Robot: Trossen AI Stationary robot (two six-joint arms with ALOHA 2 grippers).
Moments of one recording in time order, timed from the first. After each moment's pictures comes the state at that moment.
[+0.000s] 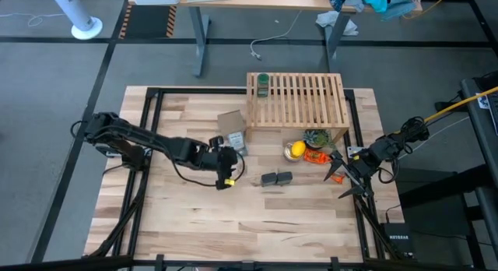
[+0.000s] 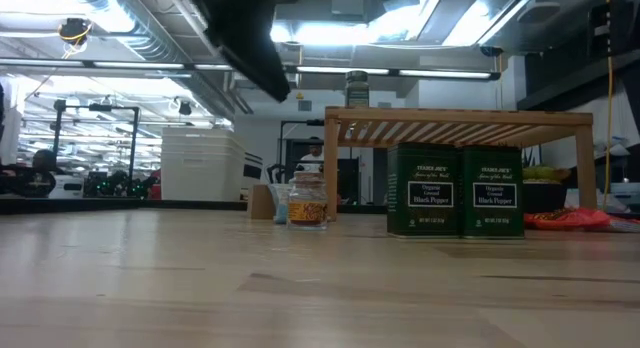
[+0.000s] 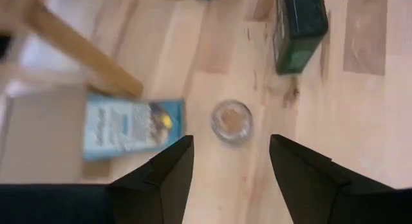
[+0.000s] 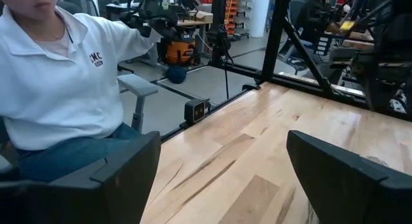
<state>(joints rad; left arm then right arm) -0.21 1.56 1.18 -0.60 -0.38 -0.28 0.54 0.00 0.21 -0.29 -0.15 -0.08</state>
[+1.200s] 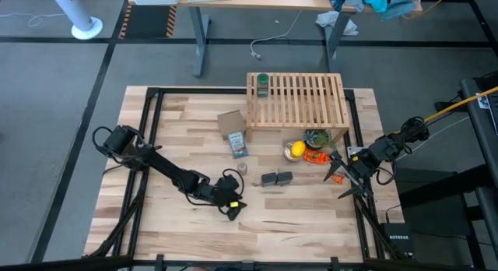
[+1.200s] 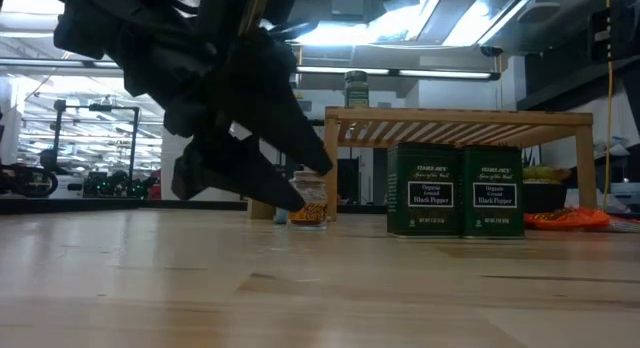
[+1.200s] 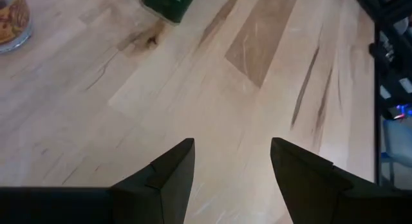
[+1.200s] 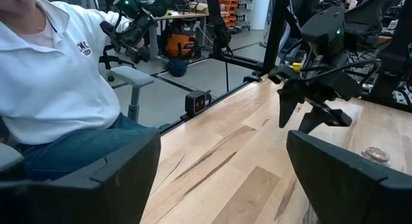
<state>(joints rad) -0.43 1.83 0.88 0.27 -0.28 -0.98 0.54 0.00 0.21 -0.32 -0.15 -0.08</state>
